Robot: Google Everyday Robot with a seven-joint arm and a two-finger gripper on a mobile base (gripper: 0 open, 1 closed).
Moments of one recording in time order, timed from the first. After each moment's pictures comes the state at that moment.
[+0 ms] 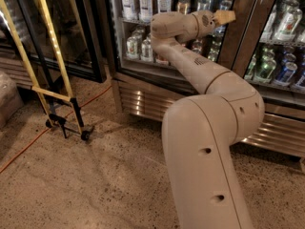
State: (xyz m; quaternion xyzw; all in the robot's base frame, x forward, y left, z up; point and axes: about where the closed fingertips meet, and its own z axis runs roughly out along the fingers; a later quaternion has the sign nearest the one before) arm 0.852 -0.295 0.930 0.18 0.66 -0.58 0.44
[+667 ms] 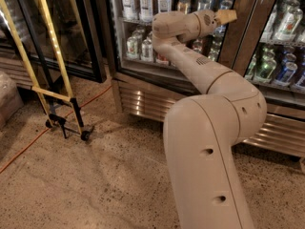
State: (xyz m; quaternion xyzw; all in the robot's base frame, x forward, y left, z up) arm 0.853 -0.297 0.931 0.18 0.66 -0.58 0.44
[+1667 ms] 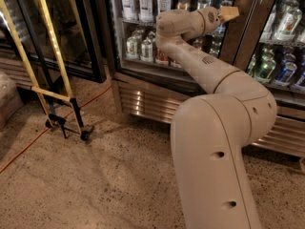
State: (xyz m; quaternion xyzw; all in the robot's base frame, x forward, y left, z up) arm 0.857 -0.305 0.940 0.16 0.67 -0.57 0.46
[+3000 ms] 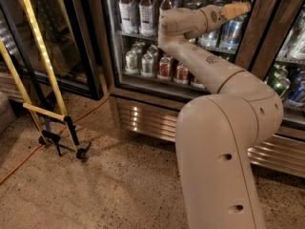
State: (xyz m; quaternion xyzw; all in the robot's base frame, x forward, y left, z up) arm 0.859 -0.308 0.944 0.15 0.67 -0.56 0.47
